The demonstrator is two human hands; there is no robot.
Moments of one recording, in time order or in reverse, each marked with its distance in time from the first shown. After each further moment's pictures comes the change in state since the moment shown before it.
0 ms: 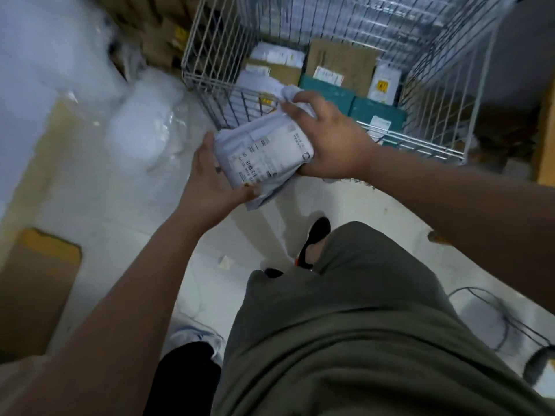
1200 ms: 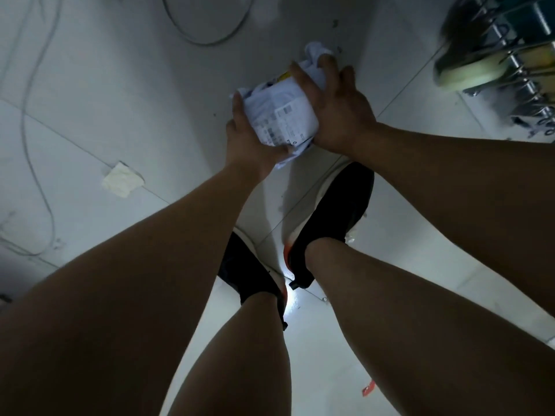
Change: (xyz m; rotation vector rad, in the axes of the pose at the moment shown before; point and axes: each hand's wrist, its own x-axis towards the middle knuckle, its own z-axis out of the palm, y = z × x) left_hand 0.233 -0.501 0.488 -0.313 0.097 -0.585; right_hand 0.010 0.223 0.699 -0.071 -0.616 0.056
